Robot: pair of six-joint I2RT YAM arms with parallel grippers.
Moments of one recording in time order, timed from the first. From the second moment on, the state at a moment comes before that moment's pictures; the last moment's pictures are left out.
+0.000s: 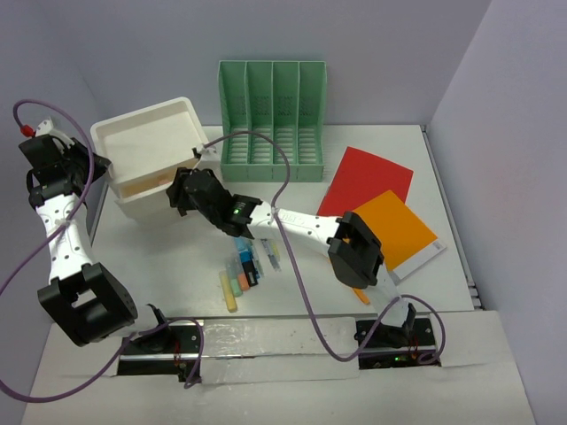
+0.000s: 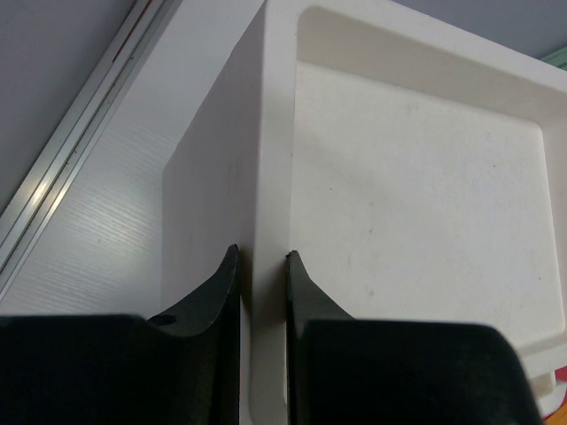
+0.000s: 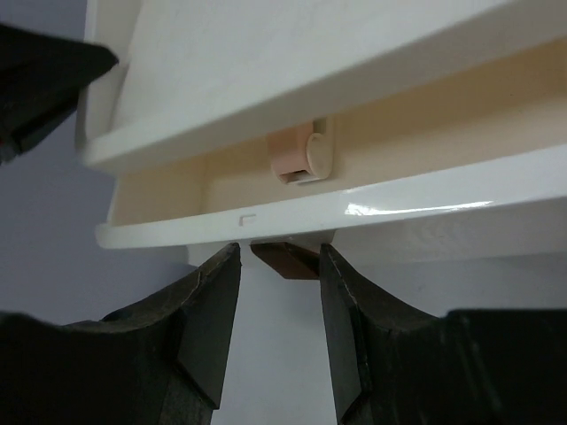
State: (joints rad) left arm 0.48 1.36 1.26 -0.38 0.33 -0.35; right arm 1.11 2.13 1.85 0.00 0.39 0.74
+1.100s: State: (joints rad) left arm 0.48 1.36 1.26 -0.38 0.36 -0.34; right arm 1.17 2.42 2.04 0.19 0.58 0.47
